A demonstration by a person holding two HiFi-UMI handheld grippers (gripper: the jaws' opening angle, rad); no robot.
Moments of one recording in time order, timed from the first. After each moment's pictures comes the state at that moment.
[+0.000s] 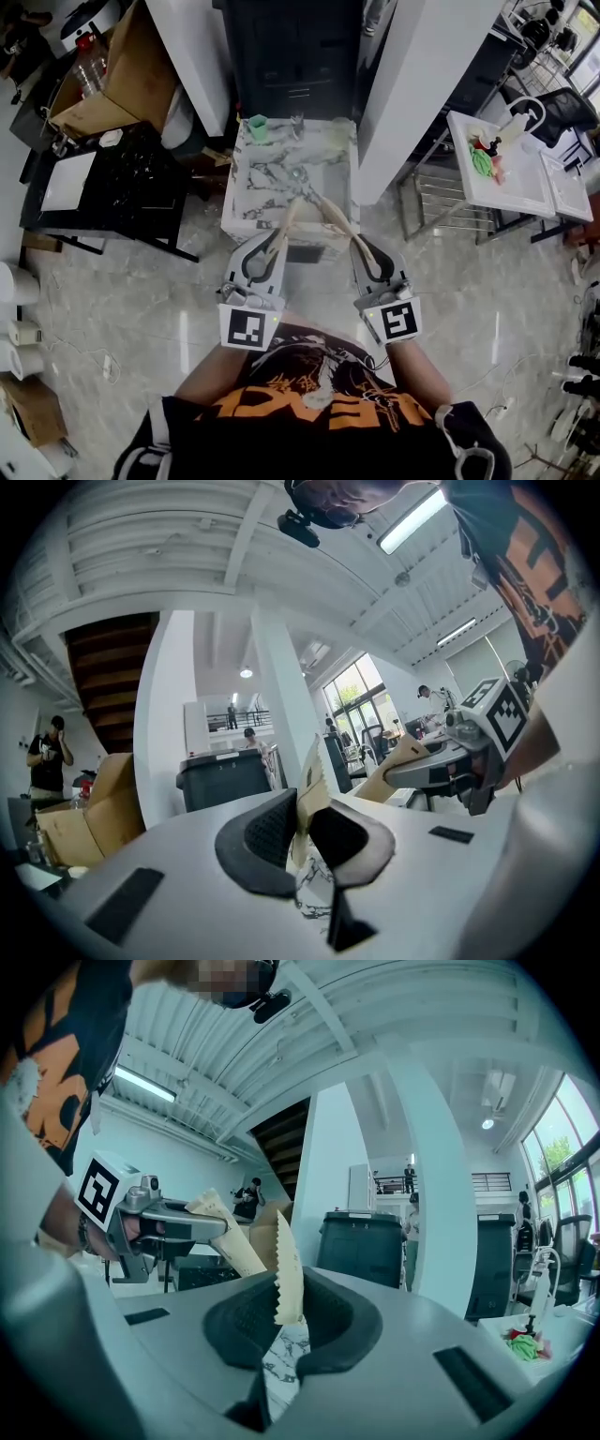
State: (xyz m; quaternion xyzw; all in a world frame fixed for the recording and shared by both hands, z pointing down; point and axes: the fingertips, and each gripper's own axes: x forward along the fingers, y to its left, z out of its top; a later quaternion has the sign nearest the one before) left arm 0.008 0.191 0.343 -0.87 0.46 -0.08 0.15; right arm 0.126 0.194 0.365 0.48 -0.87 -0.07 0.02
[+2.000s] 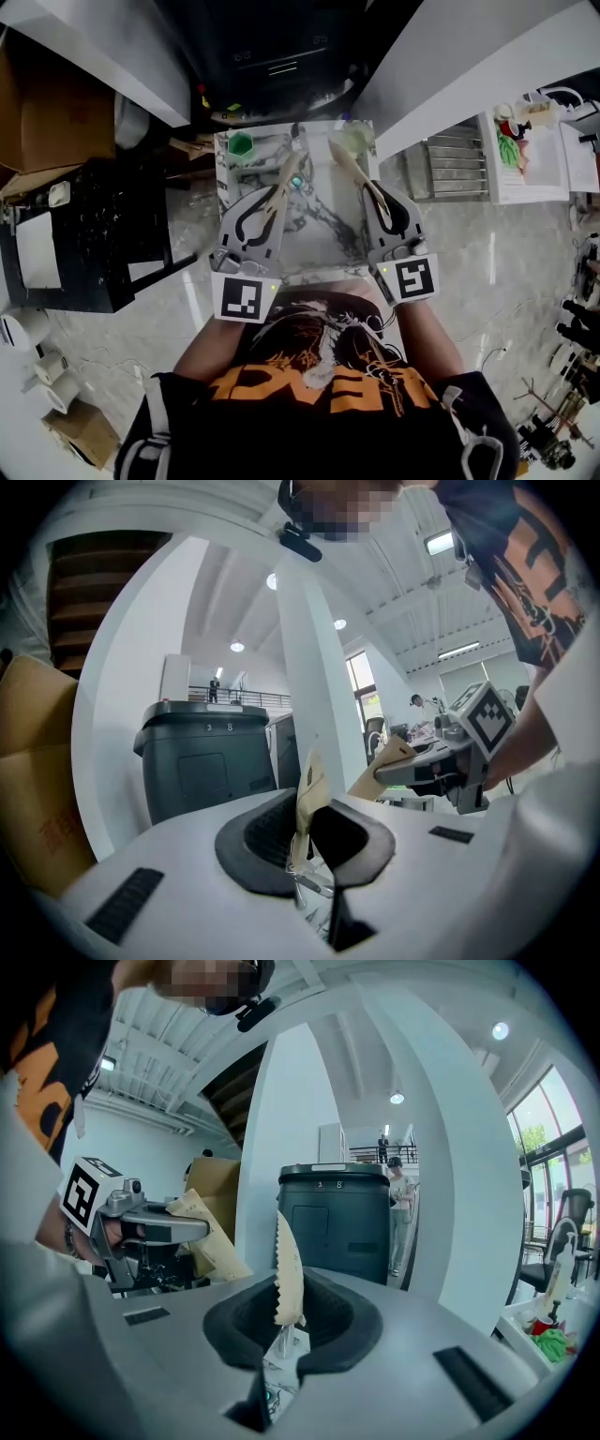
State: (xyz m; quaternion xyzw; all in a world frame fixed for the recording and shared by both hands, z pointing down) left arm -0.018 -0.171 0.410 -0.92 0.38 -0.11 0.07; right arm 0.111 -0.166 0.421 0.56 -0.83 0.01 0.07
